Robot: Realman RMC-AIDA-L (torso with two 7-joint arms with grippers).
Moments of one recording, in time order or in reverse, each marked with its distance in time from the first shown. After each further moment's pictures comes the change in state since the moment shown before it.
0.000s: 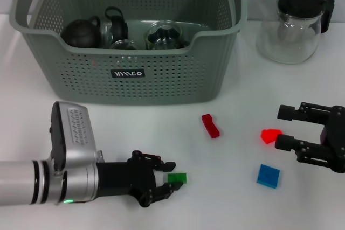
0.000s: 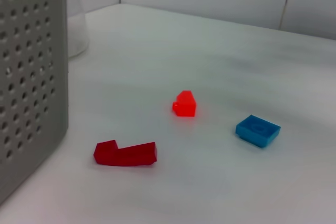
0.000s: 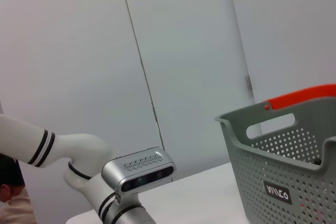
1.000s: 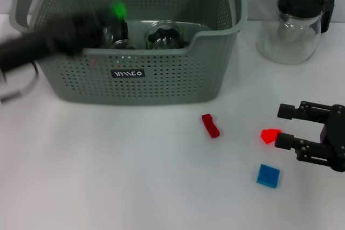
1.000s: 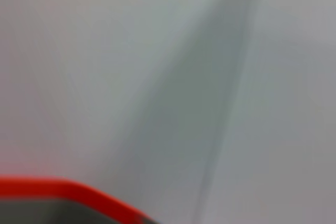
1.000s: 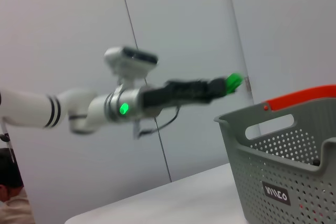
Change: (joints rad) left arm -0.078 0.052 -0.601 0.330 -0.120 0.469 -0.535; right arm 0.002 0.000 0.003 0.000 0.000 0.001 0.000
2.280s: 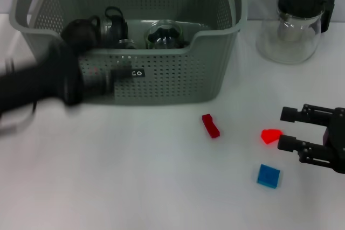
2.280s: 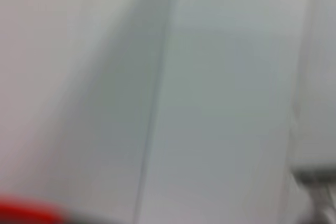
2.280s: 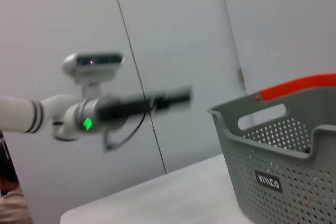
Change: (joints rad) left arm 0.098 0.027 0.131 -0.041 -0.049 0.184 0.261; right arm -0.010 -0.004 -0.005 -0.019 -0.010 0.013 0.032
